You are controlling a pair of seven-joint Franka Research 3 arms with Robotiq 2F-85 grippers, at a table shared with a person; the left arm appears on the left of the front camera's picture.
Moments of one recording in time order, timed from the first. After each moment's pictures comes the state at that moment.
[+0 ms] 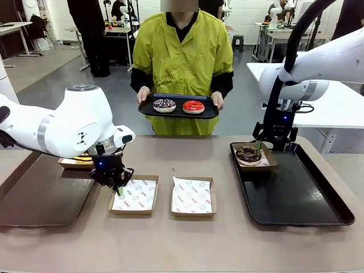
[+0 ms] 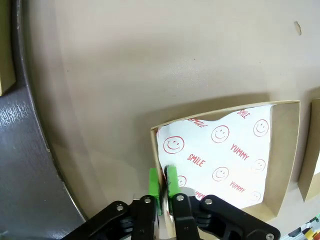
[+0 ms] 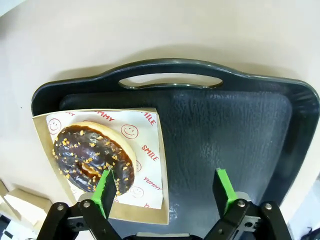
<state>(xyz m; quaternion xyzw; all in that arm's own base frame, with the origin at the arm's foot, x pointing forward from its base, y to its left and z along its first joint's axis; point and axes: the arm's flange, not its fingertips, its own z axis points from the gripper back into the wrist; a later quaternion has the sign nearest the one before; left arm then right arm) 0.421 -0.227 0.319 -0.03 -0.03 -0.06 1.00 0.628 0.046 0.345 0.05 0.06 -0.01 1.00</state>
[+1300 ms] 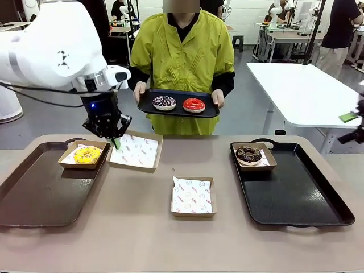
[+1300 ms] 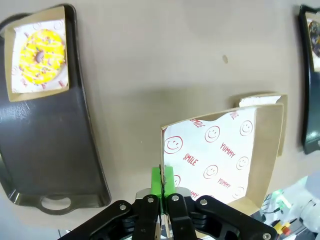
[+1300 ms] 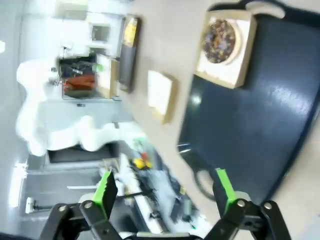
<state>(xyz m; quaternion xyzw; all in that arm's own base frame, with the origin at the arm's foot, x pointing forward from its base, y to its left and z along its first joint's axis) 0.430 -0.235 0.487 -0.06 -0.05 -0.03 1.00 0.474 -0.208 0.423 0.54 -0.02 0.10 0.83</state>
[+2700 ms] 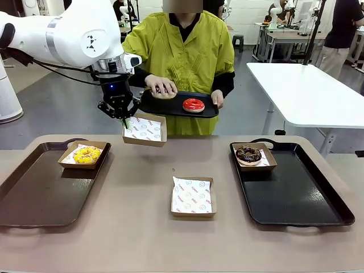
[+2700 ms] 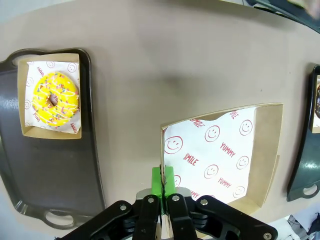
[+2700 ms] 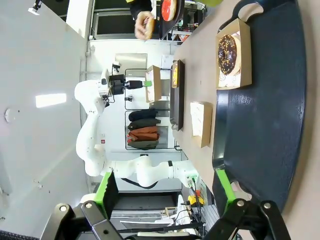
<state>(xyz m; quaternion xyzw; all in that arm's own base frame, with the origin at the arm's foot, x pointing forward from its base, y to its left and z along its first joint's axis) 0.527 -0.250 0.495 -0.04 -0.05 0.03 1.00 0.414 -0.261 0.360 0.66 -0.07 -0.04 0.75</state>
